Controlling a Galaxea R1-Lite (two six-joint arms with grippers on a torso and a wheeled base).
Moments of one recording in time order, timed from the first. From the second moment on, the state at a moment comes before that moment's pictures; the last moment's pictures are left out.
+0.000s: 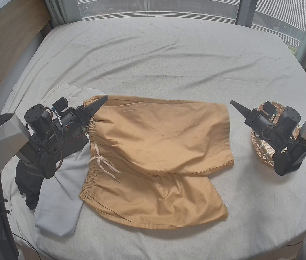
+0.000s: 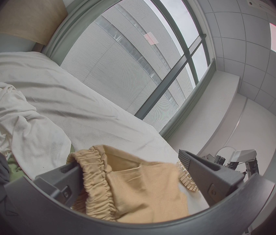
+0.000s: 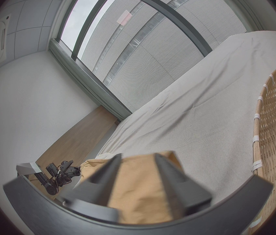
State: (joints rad) left arm -0.11 2.25 -1.02 -1.55 -0.59 -0.58; right arm 0.07 2.20 -0.90 -1.54 0.52 0.62
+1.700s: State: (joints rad) left arm -0.04 2.04 -0.43 -1.55 -0.62 -0.49; right arm 0.16 2.06 -0.38 -1.54 0.55 0.39
